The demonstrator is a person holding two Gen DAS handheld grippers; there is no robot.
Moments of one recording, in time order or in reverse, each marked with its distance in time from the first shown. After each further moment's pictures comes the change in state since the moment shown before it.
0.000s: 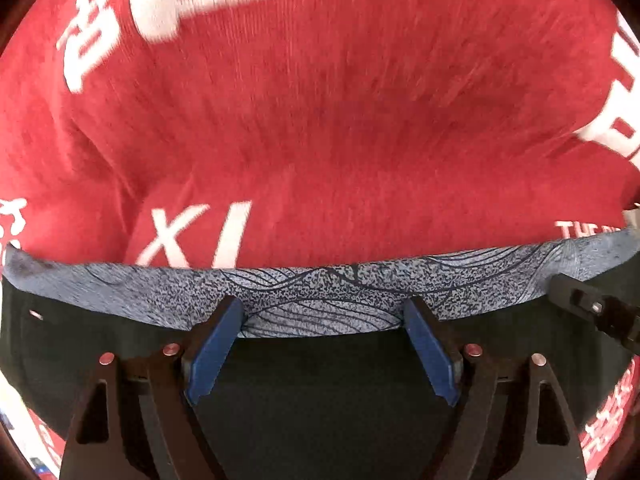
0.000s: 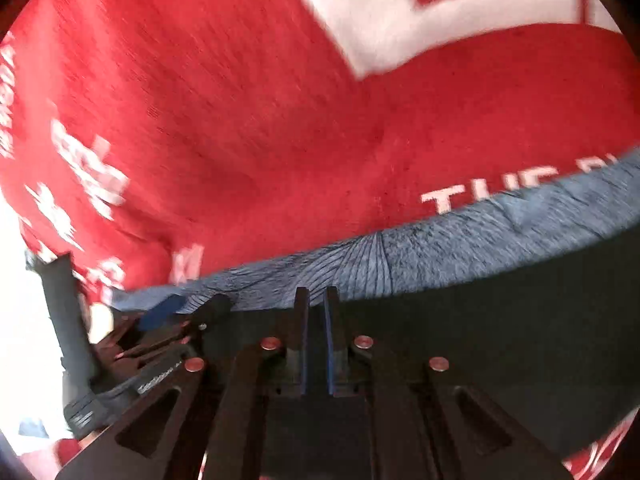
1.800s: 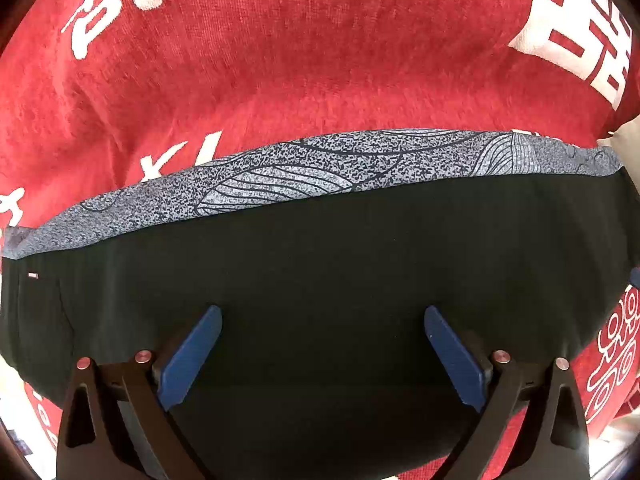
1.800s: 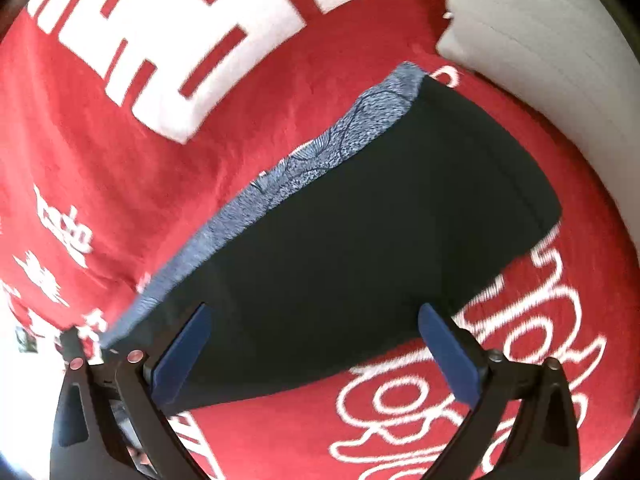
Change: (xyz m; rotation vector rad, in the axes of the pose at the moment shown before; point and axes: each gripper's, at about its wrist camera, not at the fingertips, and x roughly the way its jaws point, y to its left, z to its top) left arm -0.039 -0.019 -0.073 0.111 0.062 -0.019; right arm -0.147 -0.134 -0.079 0.296 -0.142 -0.058
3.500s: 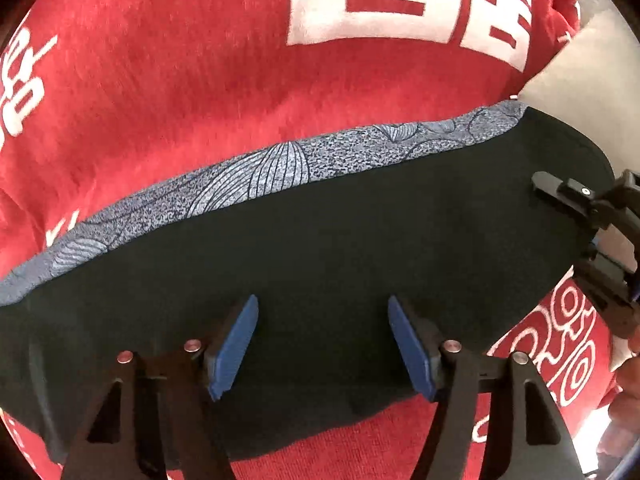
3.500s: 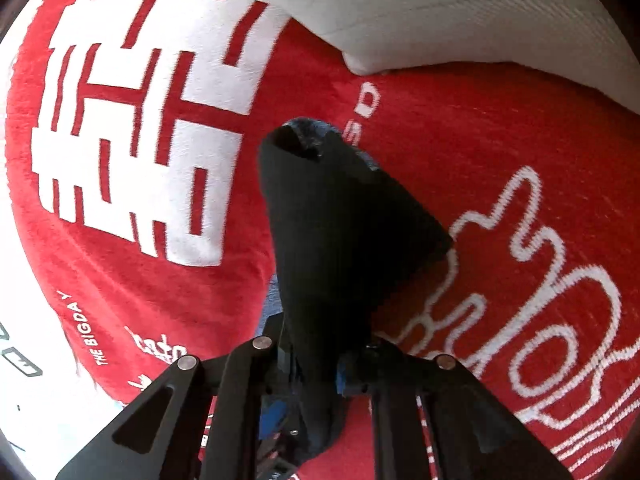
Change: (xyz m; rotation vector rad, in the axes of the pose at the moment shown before) left arm -0.015 -0.159 -0.001 0.144 -0.109 -0.149; right arm 0.004 -0.074 0.001 0.389 -0.209 0.394
